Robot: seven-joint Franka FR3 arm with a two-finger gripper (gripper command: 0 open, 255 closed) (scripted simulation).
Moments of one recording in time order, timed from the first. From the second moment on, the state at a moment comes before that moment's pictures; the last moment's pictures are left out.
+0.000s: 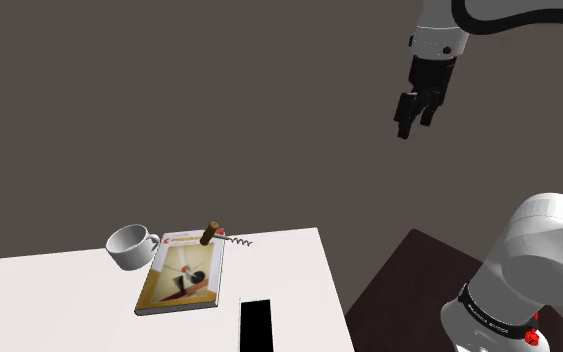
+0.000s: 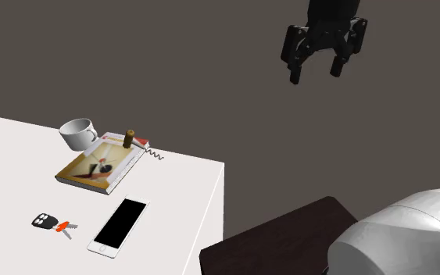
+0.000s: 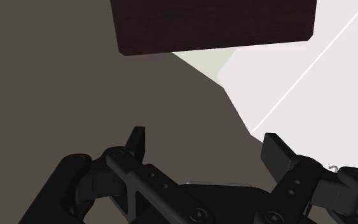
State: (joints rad) arm 0.00 -0.83 -0.06 -2.33 -0.10 1.50 0.09
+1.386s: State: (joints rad) arm 0.12 -0.44 0.16 -2.47 -0.02 2.14 0.27
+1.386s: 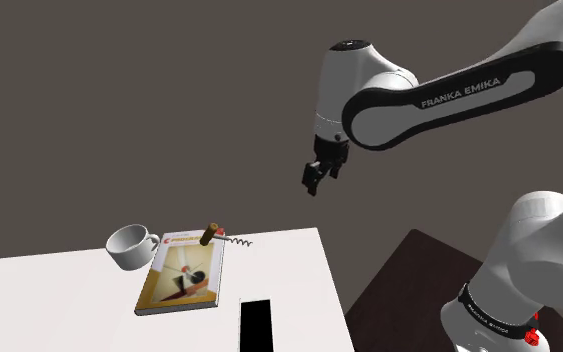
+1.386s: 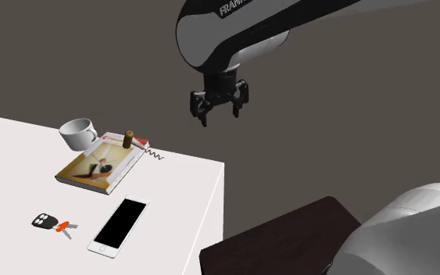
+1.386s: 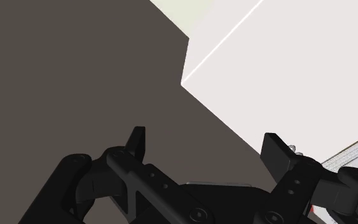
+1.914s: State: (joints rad) arm 0.13 -0.18 0.26 -2.38 -0.10 2.36 0.39
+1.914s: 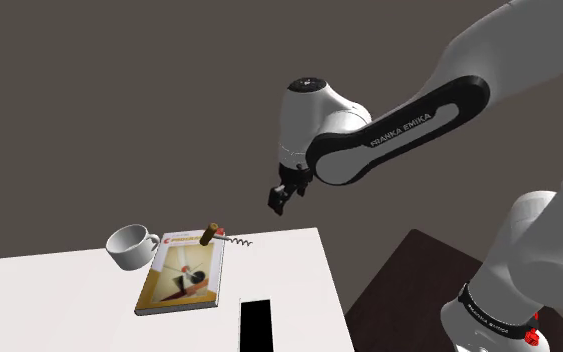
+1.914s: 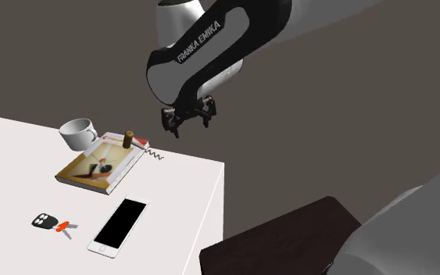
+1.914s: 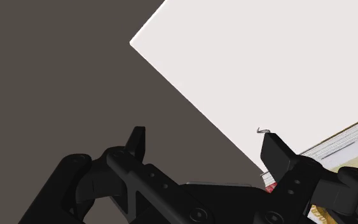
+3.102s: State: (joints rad) arm 0.24 0.34 0.28 -2.08 -0.49 2.58 0.72
